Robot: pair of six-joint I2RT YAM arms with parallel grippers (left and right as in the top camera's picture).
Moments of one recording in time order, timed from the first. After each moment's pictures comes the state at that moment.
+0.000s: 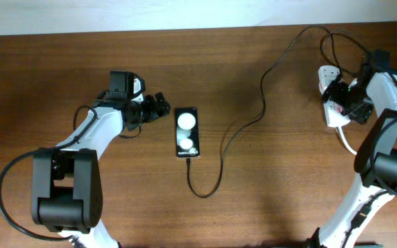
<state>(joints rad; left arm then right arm) -0.10 1.89 1.18 -0.38 0.31 -0.44 -0.37 2.20 1.66 -0.86 -0.05 0.25</state>
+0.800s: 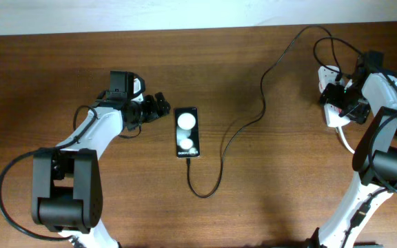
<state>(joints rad) -0.10 1.89 1.18 -0.38 0.31 -0.44 -0.36 2.21 1.65 -0.83 -0.01 0.21</state>
